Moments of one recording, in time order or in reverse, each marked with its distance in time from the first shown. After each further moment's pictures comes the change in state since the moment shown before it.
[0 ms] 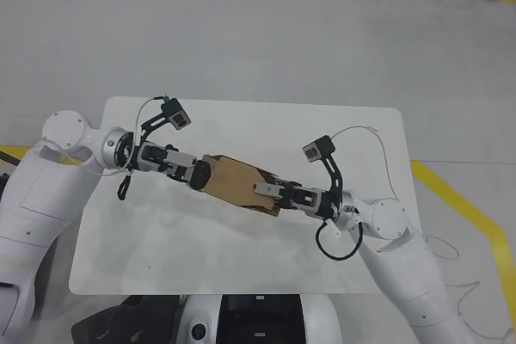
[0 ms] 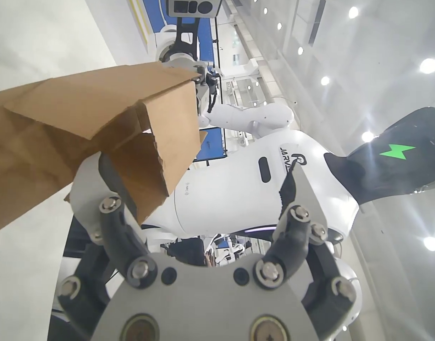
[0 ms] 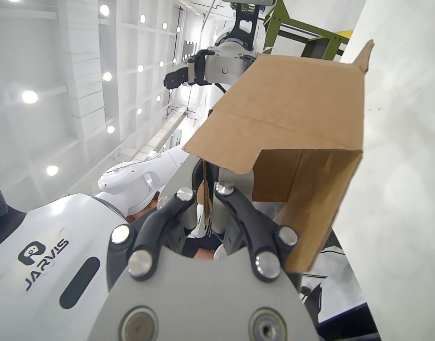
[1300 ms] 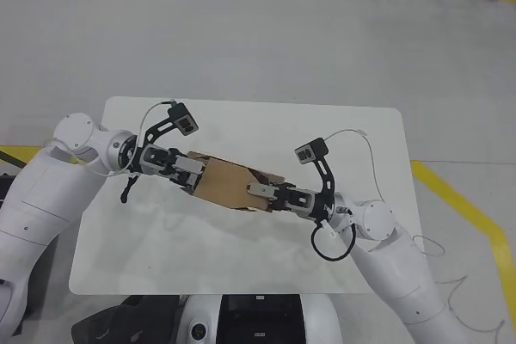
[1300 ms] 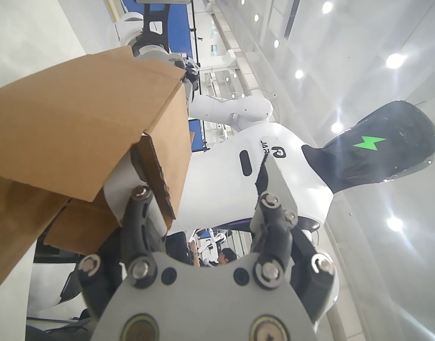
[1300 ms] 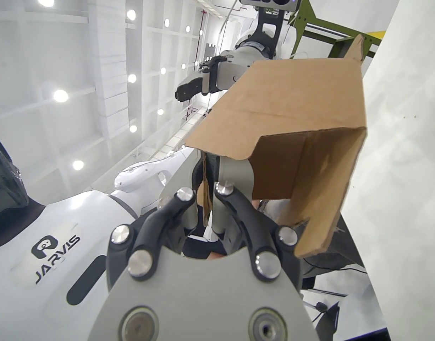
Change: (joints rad) left arm -0.076 0.037 0.170 0.024 -0.164 -0.030 0.000; right arm 0.030 -0.011 -0.076 0.061 0.101 -0.081 -0.013
